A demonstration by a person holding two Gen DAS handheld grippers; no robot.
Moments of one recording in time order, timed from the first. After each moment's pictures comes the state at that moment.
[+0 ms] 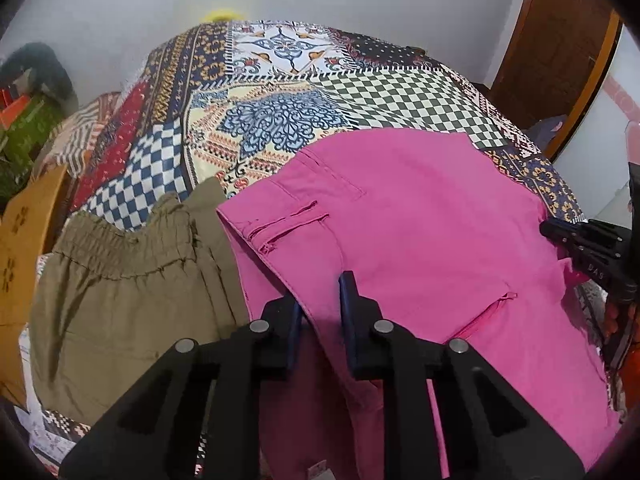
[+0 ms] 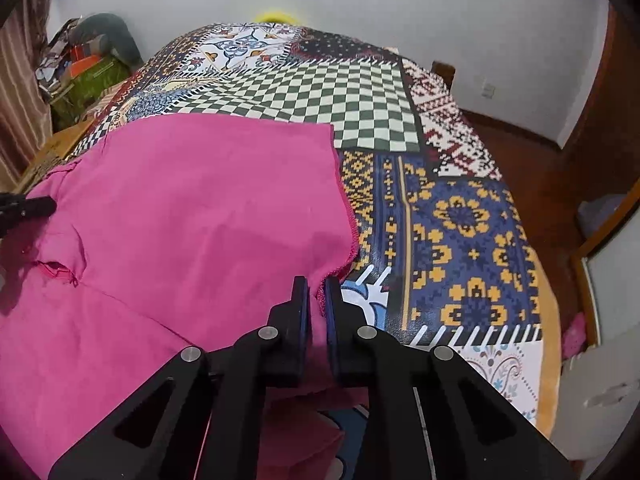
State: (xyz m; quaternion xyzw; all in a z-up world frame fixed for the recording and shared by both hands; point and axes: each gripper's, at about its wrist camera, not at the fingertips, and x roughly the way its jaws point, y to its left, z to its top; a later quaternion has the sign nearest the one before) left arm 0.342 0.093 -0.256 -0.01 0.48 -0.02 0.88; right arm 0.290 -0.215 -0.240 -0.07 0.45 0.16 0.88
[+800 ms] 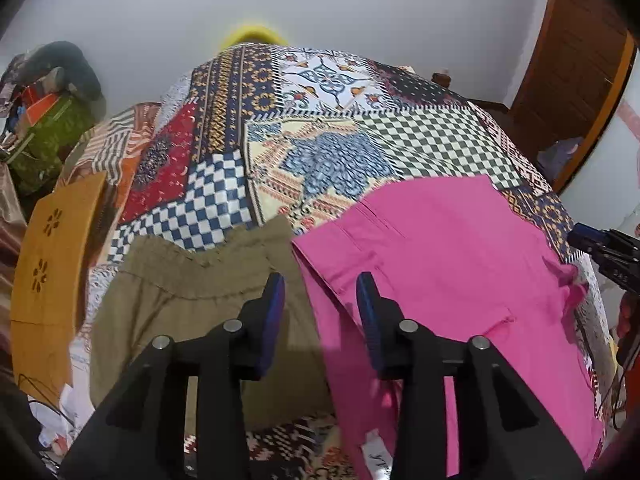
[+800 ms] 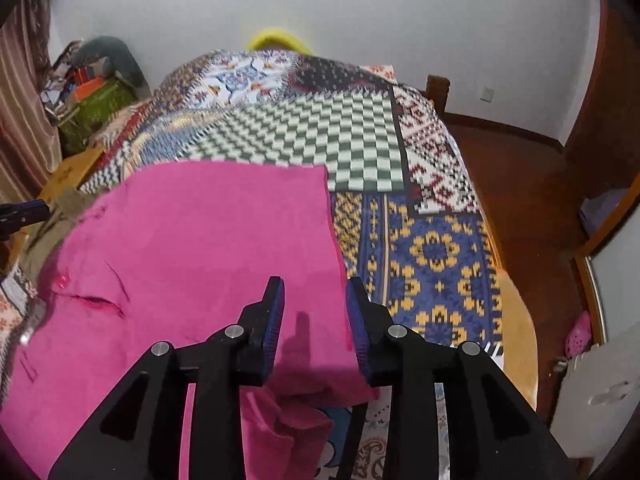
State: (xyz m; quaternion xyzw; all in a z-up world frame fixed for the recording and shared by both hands) left arm 0.338 0.139 -0.200 -0.02 0.46 0.02 0.89; right arm 0.296 -0.223 -0.191 -0.04 0.43 0.18 0.88
